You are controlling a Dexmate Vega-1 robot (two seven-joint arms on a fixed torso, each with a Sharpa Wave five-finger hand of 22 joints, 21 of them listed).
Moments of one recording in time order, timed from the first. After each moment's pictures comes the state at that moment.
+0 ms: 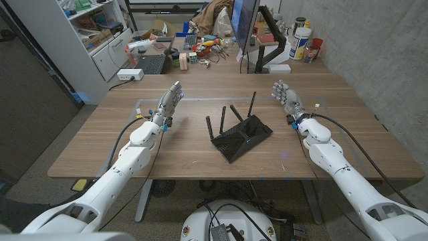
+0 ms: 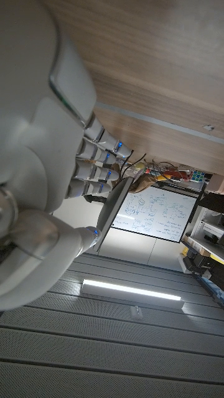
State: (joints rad) left arm 0.86 0.45 0.28 -1.31 -0.58 -0.24 -0.08; left_hand 0.39 -0.03 0.37 0.08 0.33 0.01 0.03 0.20 0.18 0.02 -0.02 0.21 0.19 0.00 0.00 0.19 0.18 -0.02 -0.03 0.25 0.17; right arm -0.87 -0.38 -0.20 -1.31 0.49 0.21 0.13; right_hand 0.25 0.09 0.32 -0.04 0.17 0.22 0.04 0.19 0.19 0.24 0.06 0.22 0.18 0.12 0.01 0.20 0.19 0.08 -0.03 0.57 0.17
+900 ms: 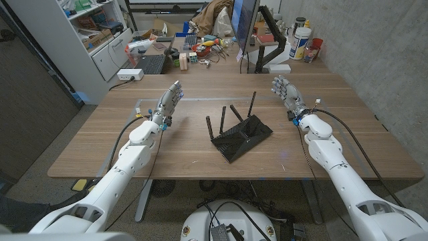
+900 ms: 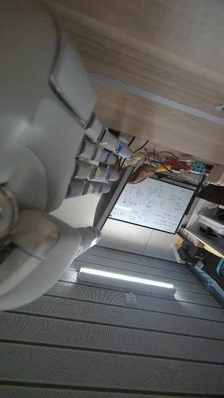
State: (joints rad) left arm 0.87 0.40 0.21 -1.30 -0.54 -0.21 -0.13; left_hand 0.40 -0.03 0.37 0.08 0.33 0.03 0.03 0.20 0.18 0.02 -0.03 0.21 0.19 0.00 0.00 0.19 0.18 -0.02 -0.03 0.25 0.17; right arm -0.84 -0.29 -0.09 -1.28 0.37 0.23 0.23; right_hand 0.25 0.09 0.32 -0.04 0.17 0.21 0.02 0.19 0.19 0.24 0.06 0.22 0.18 0.13 0.01 0.20 0.19 0.11 -0.04 0.56 0.17
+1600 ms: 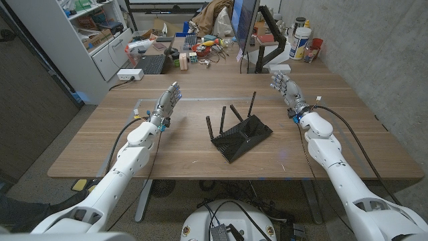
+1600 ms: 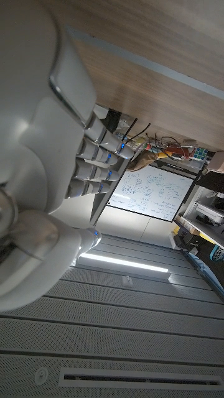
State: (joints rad) left arm 0.88 0.39 0.18 -1.31 -0.54 -0.20 -0.15; left_hand 0.40 -0.03 0.37 0.08 0.32 0.03 0.03 0.20 0.18 0.03 -0.03 0.21 0.19 0.00 0.00 0.19 0.18 -0.01 -0.02 0.24 0.17; right arm -0.83 -0.27 -0.07 -1.26 0.34 0.32 0.29; right_hand 0.26 0.08 0.31 -0.05 0.17 0.21 0.02 0.19 0.19 0.24 0.06 0.22 0.18 0.14 0.01 0.20 0.19 0.13 -0.04 0.56 0.17
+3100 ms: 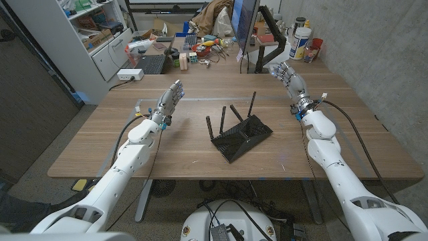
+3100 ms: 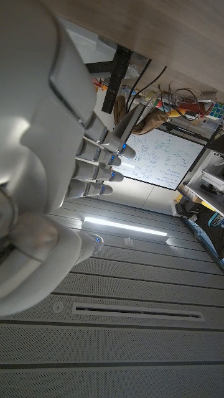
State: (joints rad) left arm 0.87 0.39 0.19 -1.32 -0.53 -0.19 -0.16; left_hand 0.41 -0.02 0.37 0.08 0.31 0.04 0.02 0.20 0.18 0.04 -0.03 0.21 0.19 0.00 -0.01 0.19 0.18 -0.01 -0.02 0.23 0.17; right arm -0.81 -0.23 -0.04 -1.20 0.35 0.55 0.38; right_hand 0.27 0.04 0.30 -0.08 0.18 0.24 -0.02 0.20 0.19 0.28 0.04 0.23 0.19 0.19 -0.01 0.20 0.19 0.16 -0.04 0.52 0.17
